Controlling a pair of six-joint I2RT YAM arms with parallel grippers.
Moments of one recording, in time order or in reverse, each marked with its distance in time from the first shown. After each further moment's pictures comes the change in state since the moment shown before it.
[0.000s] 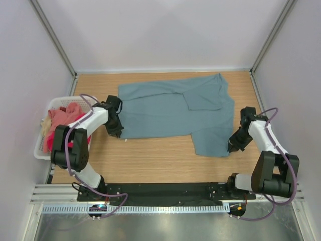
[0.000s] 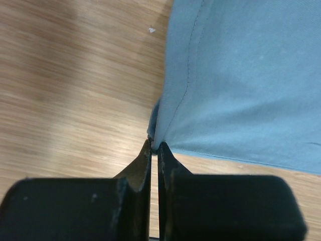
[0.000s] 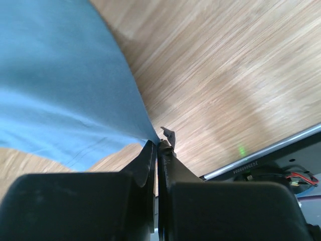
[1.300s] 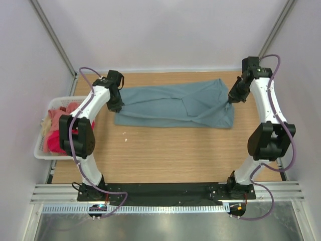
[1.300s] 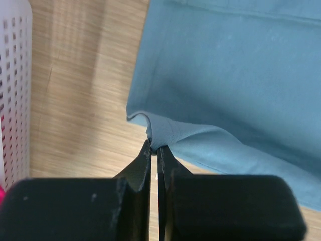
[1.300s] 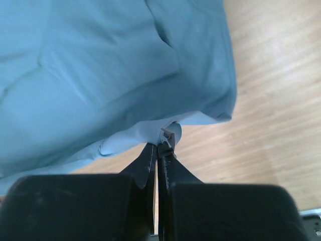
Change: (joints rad) left arm -0.001 0.155 0.480 -0.151 -0.111 0.079; right arm 0.097 0.384 0.885 -0.142 -0.006 -0.159
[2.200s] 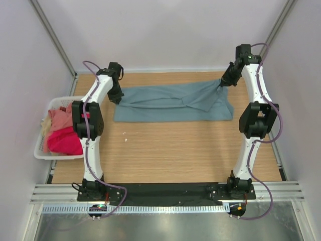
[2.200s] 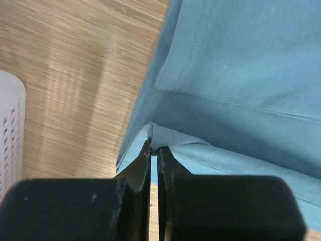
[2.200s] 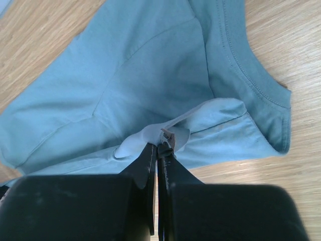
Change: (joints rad) left arm 0.070 0.392 0.427 -0.087 -0.005 0.008; right arm 0.013 0.441 0.485 0.056 -0.116 0.012
